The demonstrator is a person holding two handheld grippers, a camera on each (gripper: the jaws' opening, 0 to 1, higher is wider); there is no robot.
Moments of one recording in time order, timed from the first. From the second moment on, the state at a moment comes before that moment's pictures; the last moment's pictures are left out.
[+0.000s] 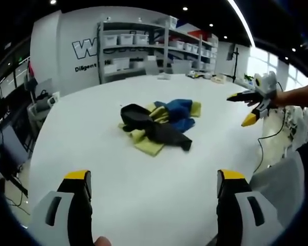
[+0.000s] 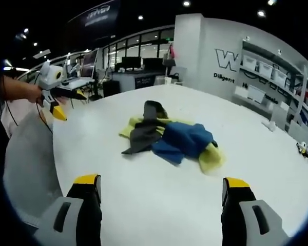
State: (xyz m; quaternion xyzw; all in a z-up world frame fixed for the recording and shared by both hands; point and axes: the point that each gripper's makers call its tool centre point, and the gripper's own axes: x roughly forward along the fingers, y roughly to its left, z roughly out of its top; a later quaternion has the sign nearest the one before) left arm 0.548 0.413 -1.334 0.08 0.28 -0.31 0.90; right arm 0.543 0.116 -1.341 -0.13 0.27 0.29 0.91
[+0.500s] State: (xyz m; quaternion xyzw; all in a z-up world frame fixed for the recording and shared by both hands) left arm 0.561 0.409 -1.330 0.08 0.28 -0.31 0.90; right arm 0.571 0.121 -1.337 -0.11 0.27 0.29 0.91
